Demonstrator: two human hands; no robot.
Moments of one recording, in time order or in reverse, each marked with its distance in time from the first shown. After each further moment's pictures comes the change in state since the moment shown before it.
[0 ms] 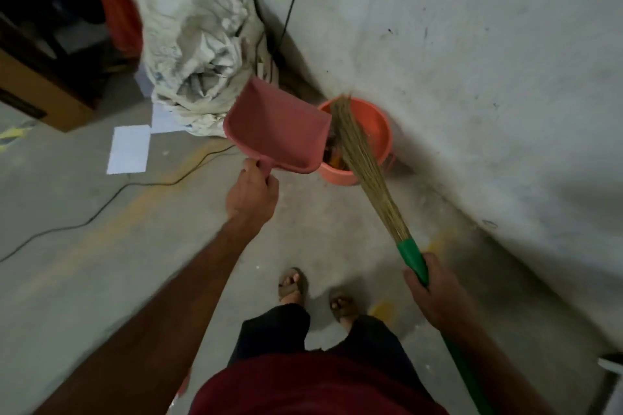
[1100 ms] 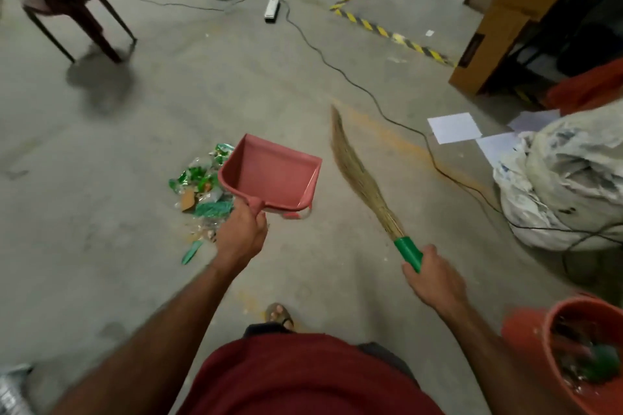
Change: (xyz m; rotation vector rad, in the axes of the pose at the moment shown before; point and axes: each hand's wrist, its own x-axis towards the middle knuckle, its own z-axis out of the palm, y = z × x) left_hand -0.531 -0.235 -0.012 -0.349 0.592 -1.309; right_hand -0.105 -0.195 0.196 -0.909 -0.500 -1.024
